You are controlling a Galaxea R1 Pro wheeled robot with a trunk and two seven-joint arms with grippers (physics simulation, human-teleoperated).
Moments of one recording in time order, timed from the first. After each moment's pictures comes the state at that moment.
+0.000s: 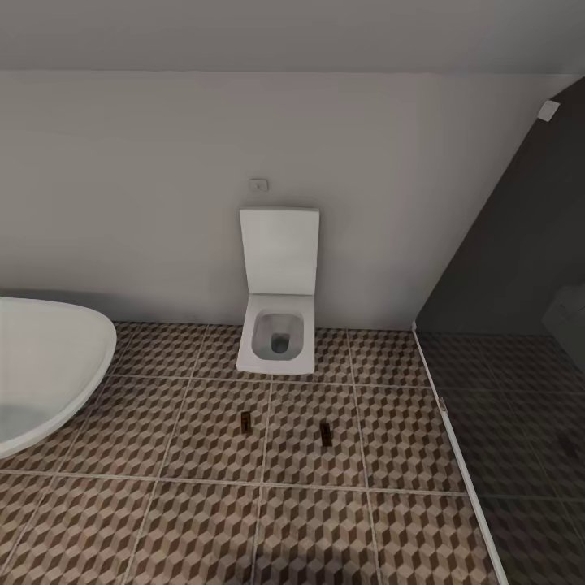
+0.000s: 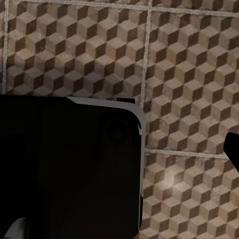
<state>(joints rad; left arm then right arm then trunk) -0.31 0.11 -0.39 0.07 0.38 -0.72 0.14 -0.14 -0.05 0.04 -0.02 -0.03 -0.67 0.06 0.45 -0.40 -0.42</state>
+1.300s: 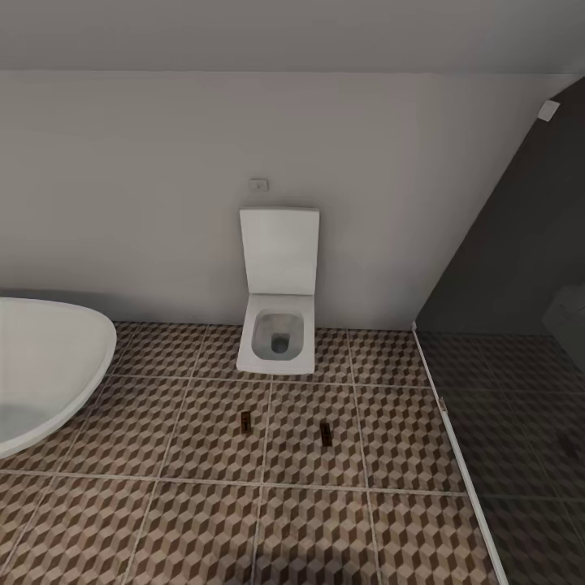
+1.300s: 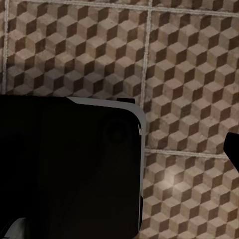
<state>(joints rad) -0.31 0.11 -0.39 0.07 0.38 -0.72 0.14 -0.14 -0.05 0.04 -0.02 -0.03 -0.67 0.06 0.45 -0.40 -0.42</state>
